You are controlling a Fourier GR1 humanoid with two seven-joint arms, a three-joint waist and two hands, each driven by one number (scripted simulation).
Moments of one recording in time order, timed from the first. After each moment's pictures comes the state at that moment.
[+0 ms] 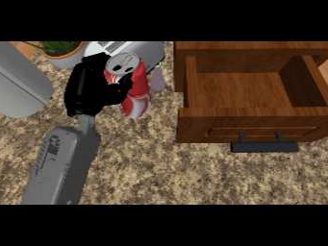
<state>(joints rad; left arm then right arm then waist) -0.53 0.01 -0.01 -1.44 0.24 0.25 0.14 0.45 -0.02 -0.72 -2.31 -0.57 0.47 0.28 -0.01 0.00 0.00</state>
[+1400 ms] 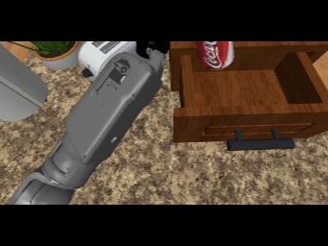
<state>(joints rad) -1.18 0.00 -0.15 -0.90 0.38 0.57 0.11 0.41 -0.02 -0.68 -2.28 -0.55 0.46 0.28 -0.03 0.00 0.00</state>
